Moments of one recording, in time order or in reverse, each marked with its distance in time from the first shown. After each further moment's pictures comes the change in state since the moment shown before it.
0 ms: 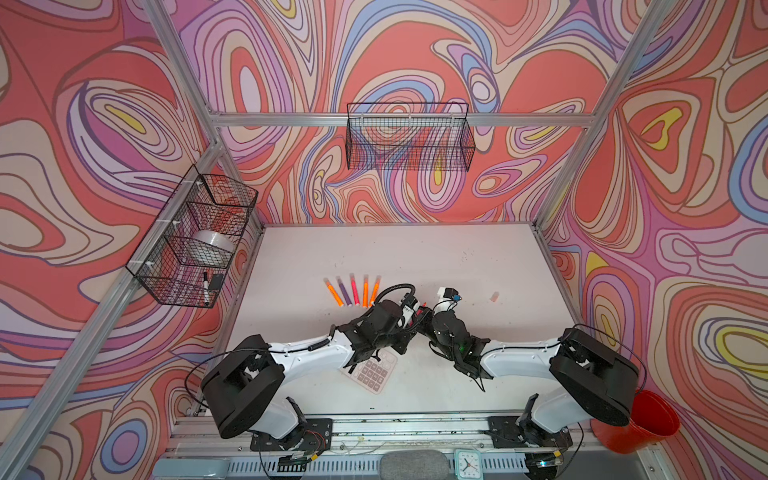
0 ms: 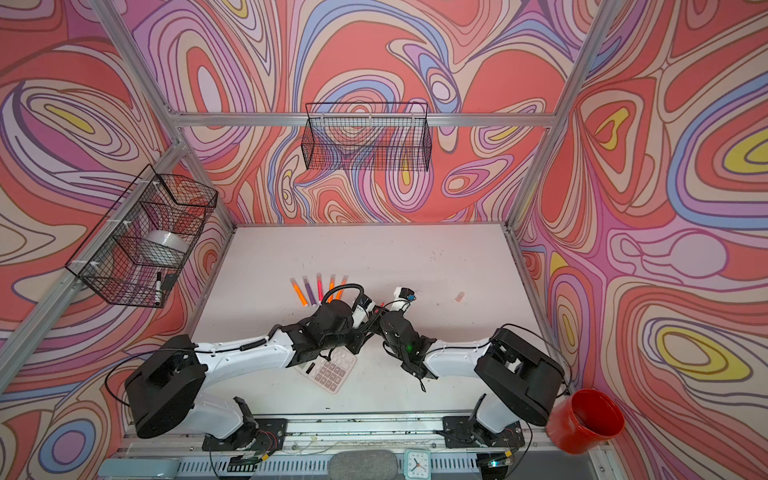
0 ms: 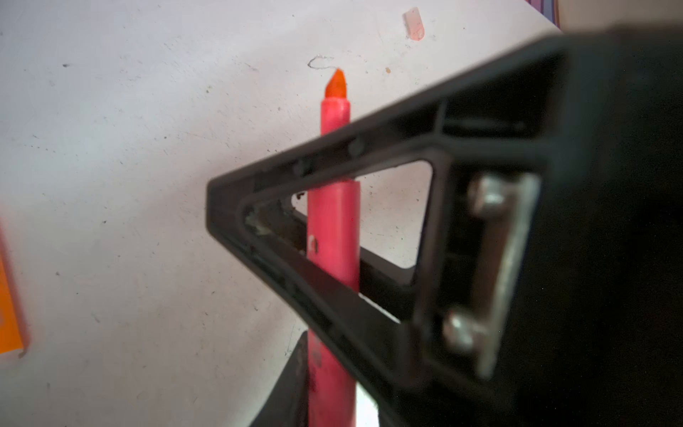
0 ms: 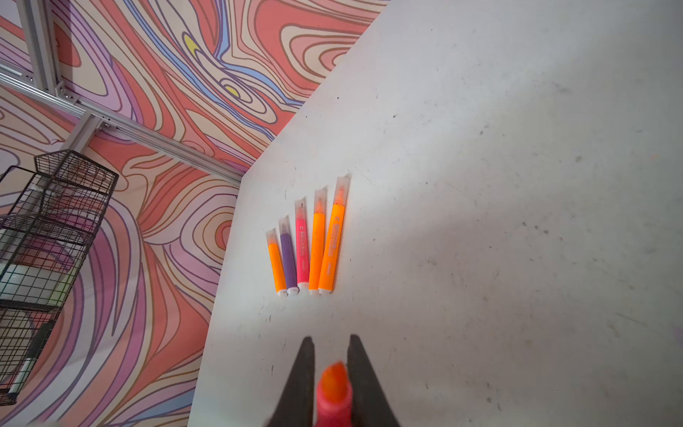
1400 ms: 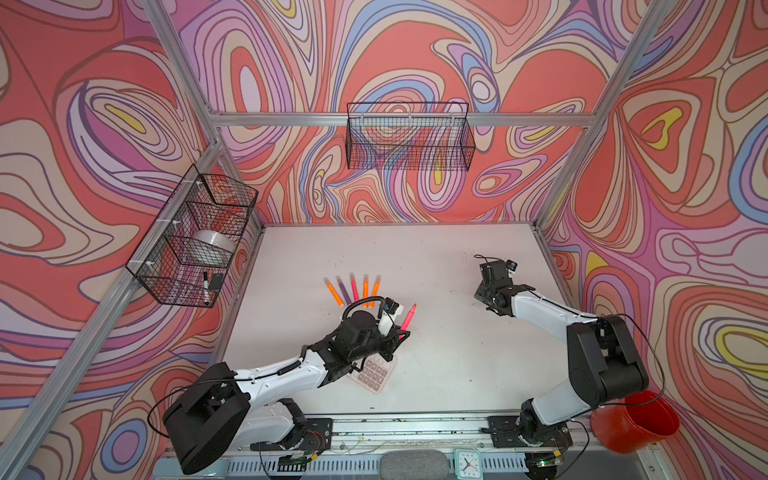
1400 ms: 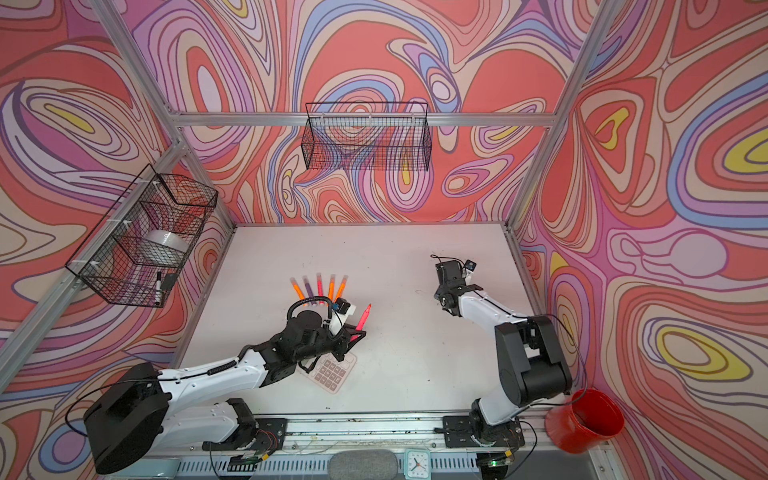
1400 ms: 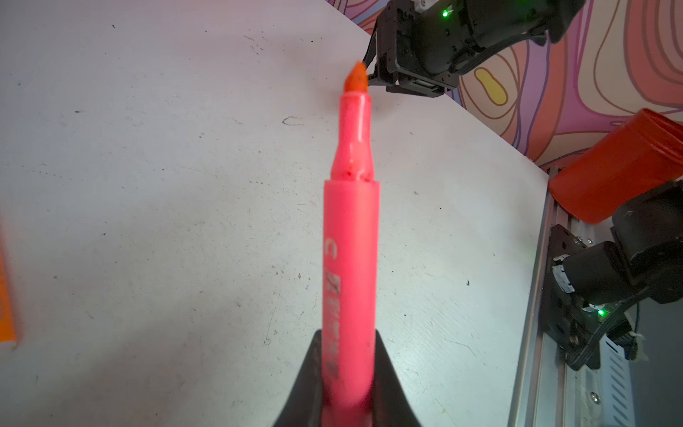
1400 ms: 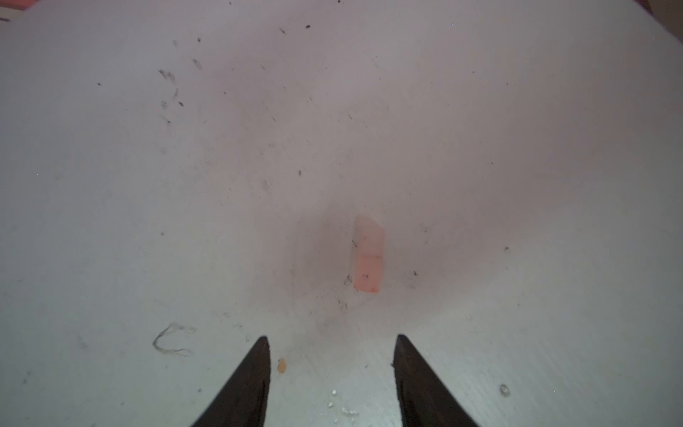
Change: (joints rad) left arm 0.057 -0.253 -0.257 0.256 0.142 -0.040; right arm -0.703 0.079 0.363 -0.939 0.004 -0.417
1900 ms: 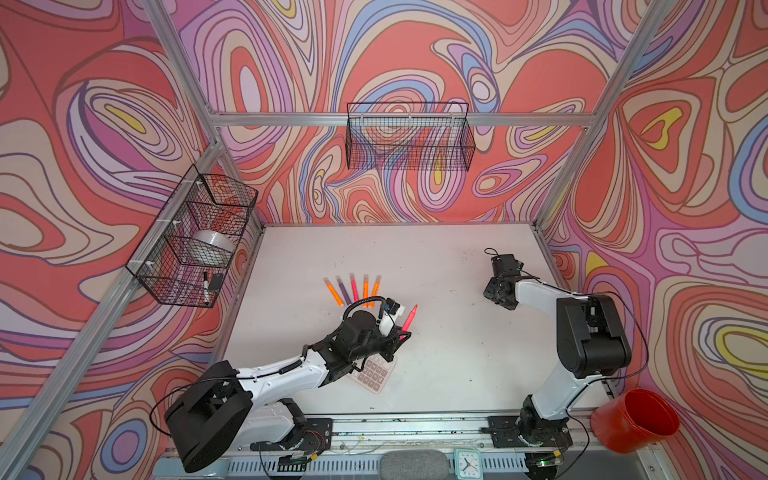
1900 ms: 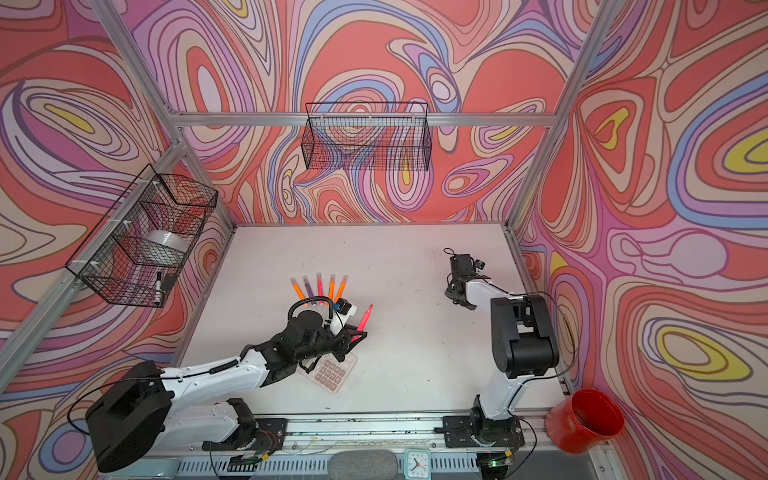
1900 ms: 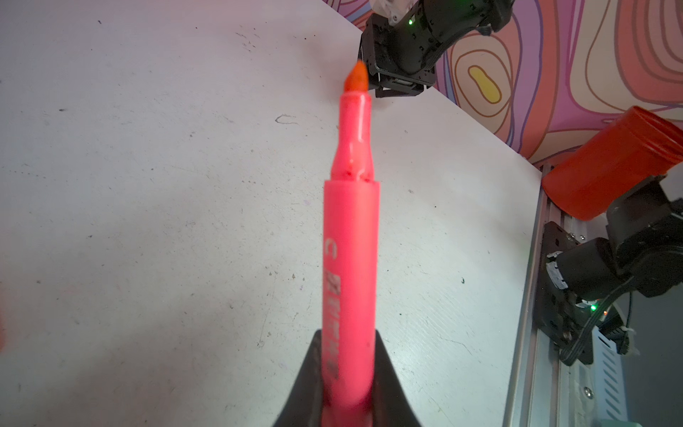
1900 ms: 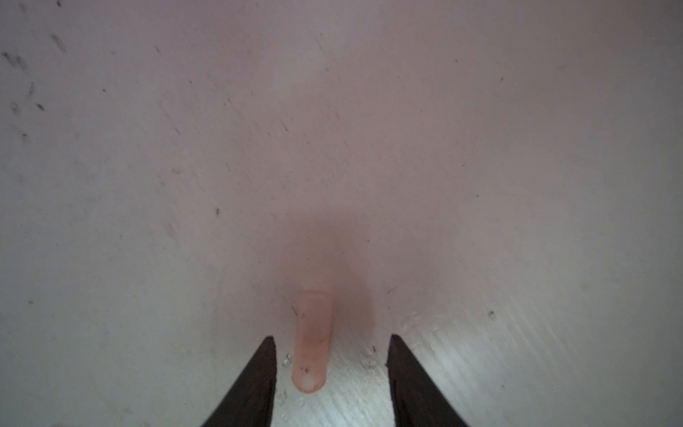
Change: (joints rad) left arm 0.000 0.018 0.000 0.006 0.016 0.000; right arm -0.148 0.154 0.089 -0.031 -0.119 -0.075
